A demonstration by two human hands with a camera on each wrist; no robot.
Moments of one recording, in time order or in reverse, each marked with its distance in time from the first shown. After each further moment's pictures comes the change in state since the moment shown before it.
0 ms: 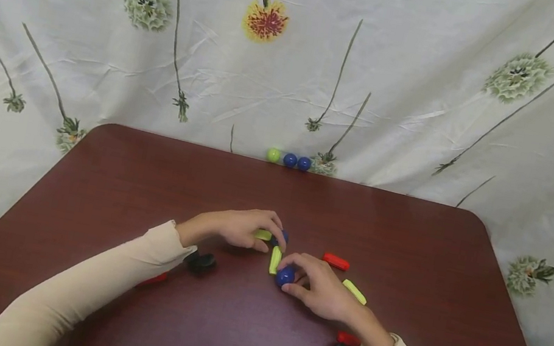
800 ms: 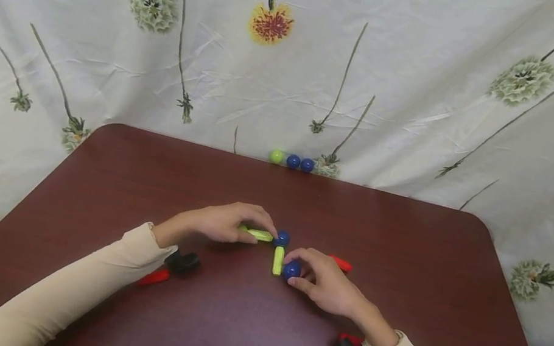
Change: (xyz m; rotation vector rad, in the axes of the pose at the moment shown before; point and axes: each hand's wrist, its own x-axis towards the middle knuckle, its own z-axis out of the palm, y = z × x) left_hand -0.037 -0.008 -0.006 -0.105 0.149 0.024; right_hand 0.005 0.001 -0.010 -0.020 0.016 -0.002
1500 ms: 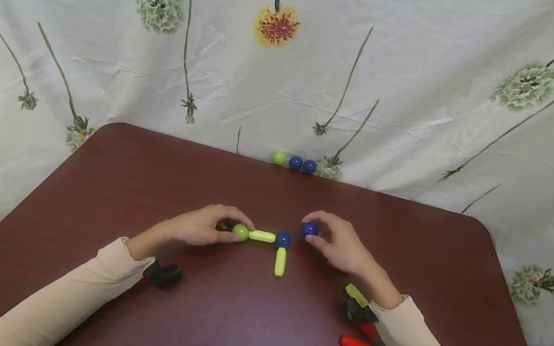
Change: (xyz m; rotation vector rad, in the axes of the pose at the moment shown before) left_hand -0.042 -0.019 0.009 -0.059 0.197 -0.139; right_hand 0.040 0.007 -0.049 -0.146 0.115 0.077
